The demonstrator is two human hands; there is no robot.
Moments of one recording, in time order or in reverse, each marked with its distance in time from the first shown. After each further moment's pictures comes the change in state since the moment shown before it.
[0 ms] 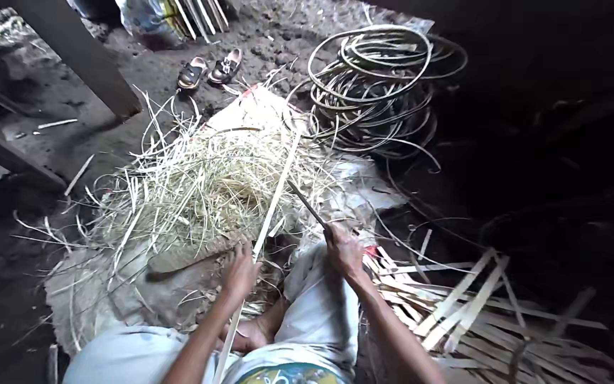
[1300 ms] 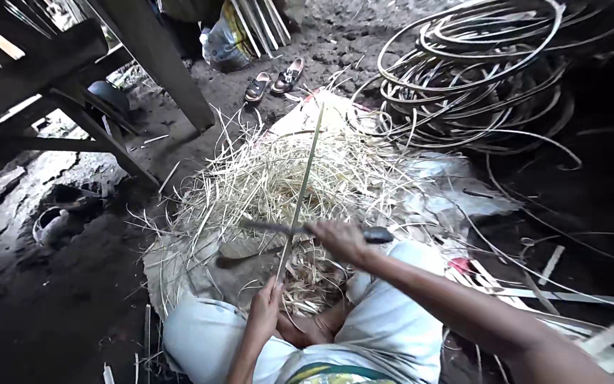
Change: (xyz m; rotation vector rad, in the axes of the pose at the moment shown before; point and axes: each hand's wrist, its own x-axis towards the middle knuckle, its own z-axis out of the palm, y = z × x) left_hand -0.101 -0.080 0.016 -0.647 0.198 -0.086; right_hand -0.014 -0.162 -0.024 -0.247 -0.375 -0.750
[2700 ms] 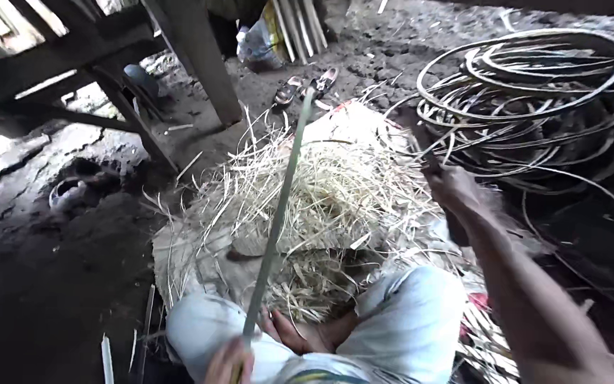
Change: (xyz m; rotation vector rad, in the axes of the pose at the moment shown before) left_hand -0.118 -0.068 -0.049 -0.653 -0.011 -0.061; right_hand 0.024 0.167 -0.080 0.431 0.450 0.664
